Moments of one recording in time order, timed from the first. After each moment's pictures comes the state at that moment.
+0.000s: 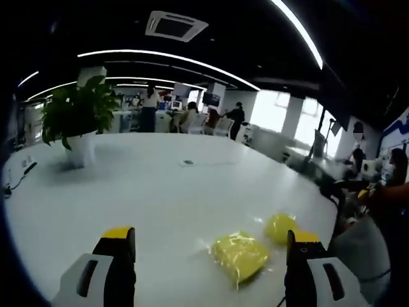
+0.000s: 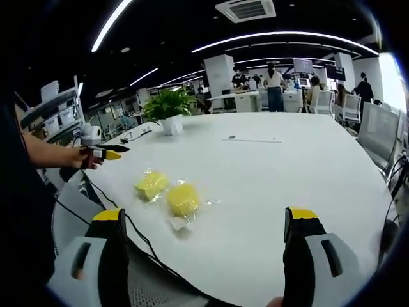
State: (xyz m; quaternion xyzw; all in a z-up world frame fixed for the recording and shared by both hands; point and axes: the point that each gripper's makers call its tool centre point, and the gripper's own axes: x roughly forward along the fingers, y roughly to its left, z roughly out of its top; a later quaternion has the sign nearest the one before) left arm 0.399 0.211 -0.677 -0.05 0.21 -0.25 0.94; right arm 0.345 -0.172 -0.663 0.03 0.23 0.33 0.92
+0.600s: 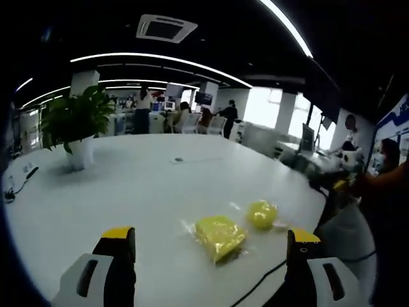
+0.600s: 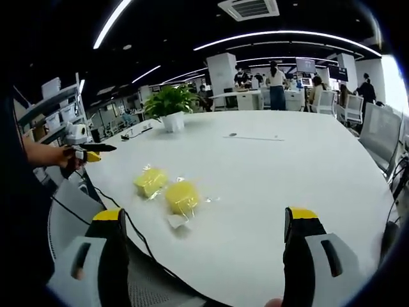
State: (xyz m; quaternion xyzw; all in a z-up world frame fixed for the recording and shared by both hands) left arm 0.342 0.202 -0.665 -0.03 0.22 -0.27 0.94; right arm 0.347 -0.172 -0.670 0.02 0.23 0.33 0.92
